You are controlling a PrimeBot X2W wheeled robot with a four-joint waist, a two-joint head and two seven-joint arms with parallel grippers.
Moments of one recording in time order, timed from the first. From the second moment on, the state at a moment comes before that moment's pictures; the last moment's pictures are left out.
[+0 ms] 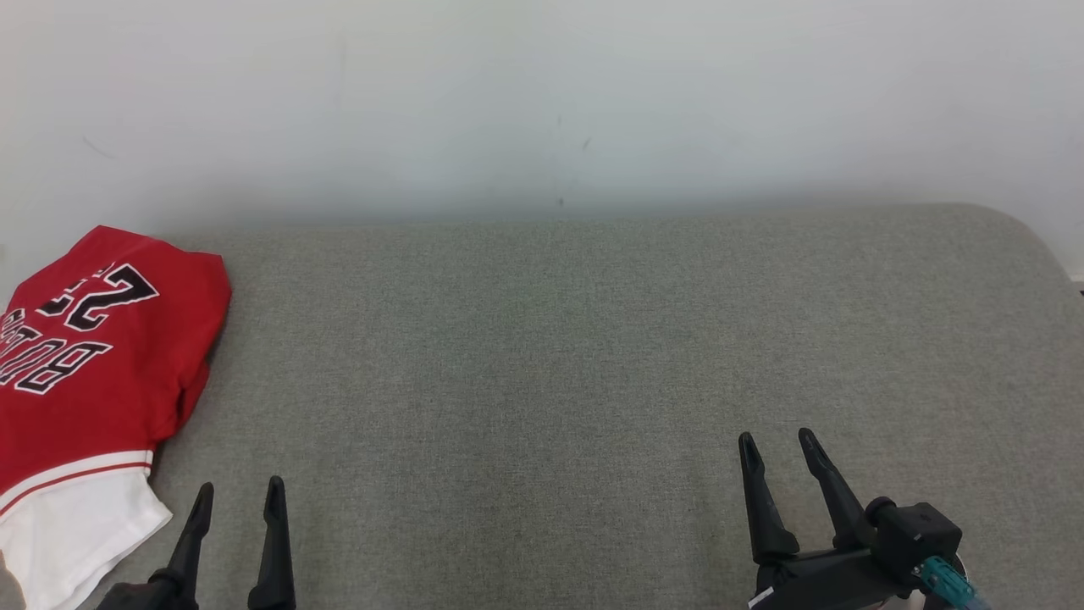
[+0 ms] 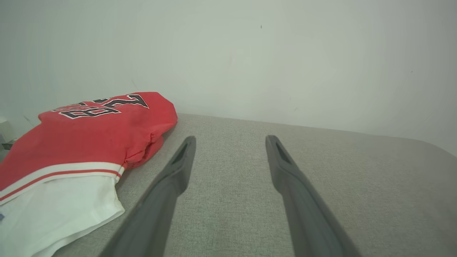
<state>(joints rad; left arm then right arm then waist) 0.02 0.10 0.04 0.13 -0.26 -0.13 -0.22 -0.05 -0.05 0.07 0.21 0.23 0.13 -0.22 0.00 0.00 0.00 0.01</state>
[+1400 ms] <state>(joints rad) 0.04 0.09 0.11 0.14 -0.12 -0.13 -0.26 -0.03 -0.05 0.02 0.22 0.09 0.13 -0.26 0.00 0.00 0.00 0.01</state>
